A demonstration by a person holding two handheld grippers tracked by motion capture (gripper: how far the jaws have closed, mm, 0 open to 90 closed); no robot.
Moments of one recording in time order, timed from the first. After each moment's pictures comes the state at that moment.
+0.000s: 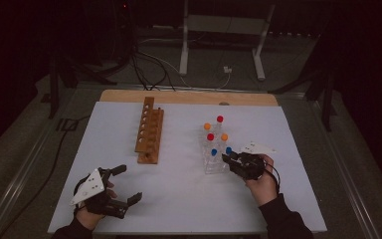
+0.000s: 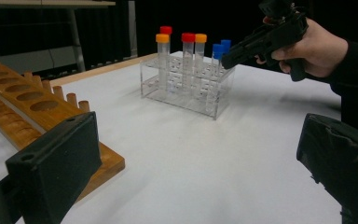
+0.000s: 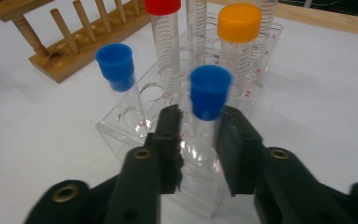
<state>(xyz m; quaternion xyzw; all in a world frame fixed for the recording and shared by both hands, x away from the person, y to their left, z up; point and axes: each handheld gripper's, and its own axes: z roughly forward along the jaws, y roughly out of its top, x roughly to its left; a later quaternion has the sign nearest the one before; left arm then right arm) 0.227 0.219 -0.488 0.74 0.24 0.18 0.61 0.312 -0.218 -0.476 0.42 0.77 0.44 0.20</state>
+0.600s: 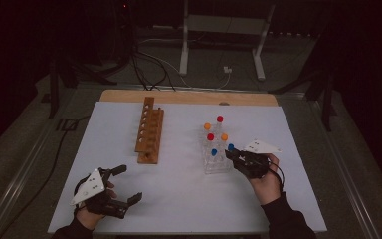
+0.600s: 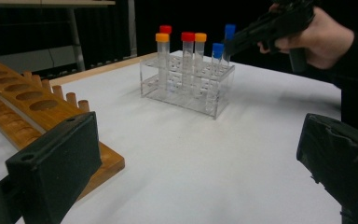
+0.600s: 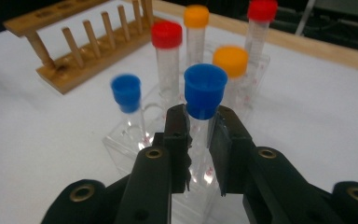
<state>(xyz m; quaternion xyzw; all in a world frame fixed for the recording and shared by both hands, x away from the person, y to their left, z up) 0.228 0.219 -0.488 0.74 0.24 0.18 0.60 0.306 -0.223 -0.458 0.39 0.77 0.46 0.22</state>
